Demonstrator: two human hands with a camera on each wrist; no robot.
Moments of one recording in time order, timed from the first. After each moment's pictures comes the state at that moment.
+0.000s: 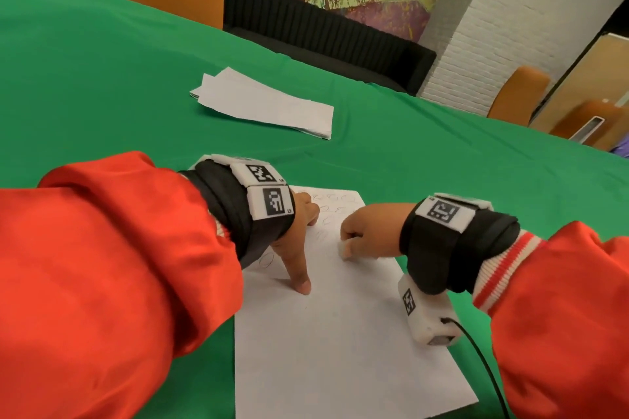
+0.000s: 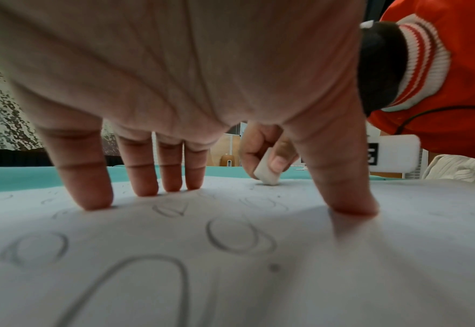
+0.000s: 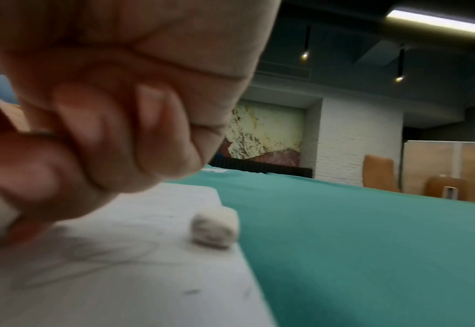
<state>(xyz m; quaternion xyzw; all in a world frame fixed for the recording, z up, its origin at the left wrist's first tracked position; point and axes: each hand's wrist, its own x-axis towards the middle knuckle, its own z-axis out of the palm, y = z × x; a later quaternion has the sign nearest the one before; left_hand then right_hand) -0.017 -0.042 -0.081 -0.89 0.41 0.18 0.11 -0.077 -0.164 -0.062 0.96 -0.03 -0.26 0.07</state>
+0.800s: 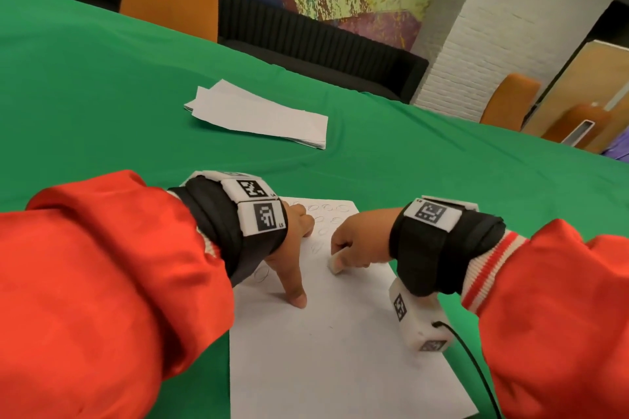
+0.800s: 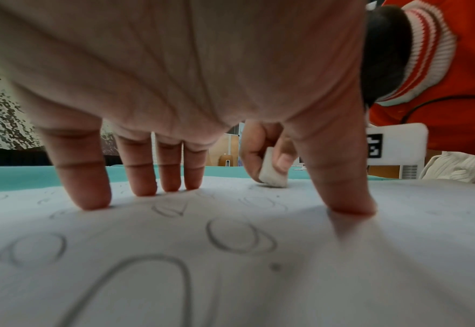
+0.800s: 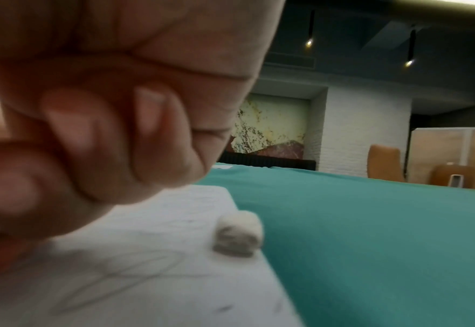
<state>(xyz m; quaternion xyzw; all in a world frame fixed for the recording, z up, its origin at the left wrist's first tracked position) -0.016 -0.043 -0.080 -0.88 0.42 0.18 0.11 -0.070 -0.161 -0.059 0.96 -0.04 -0.28 0.07</state>
